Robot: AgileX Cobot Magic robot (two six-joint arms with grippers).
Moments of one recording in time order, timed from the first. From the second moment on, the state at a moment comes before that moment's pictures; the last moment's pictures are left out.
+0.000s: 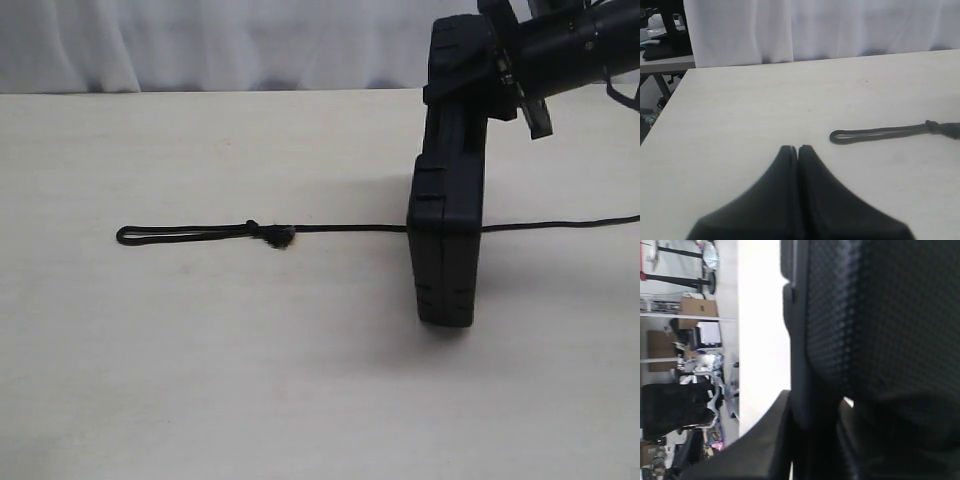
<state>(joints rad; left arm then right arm) -0.04 0.00 0.00 0.02 0.35 0.03 -0.08 1.85 -1.41 1.09 1.22 -0.43</state>
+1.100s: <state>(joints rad) -0.04 0.00 0.00 0.04 0.34 0.03 -0.08 1.88 -1.32 1.26 1.23 -0.60</state>
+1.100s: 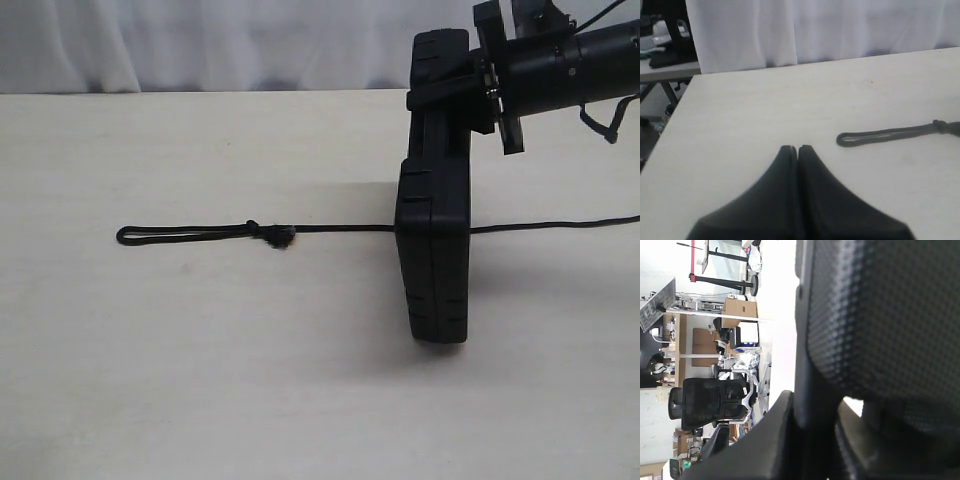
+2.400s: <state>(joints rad) -0.56 1.72 -0.88 1.07 -1.10 -0.37 -0.08 1.88 -1.32 1.26 1.23 -0.60</state>
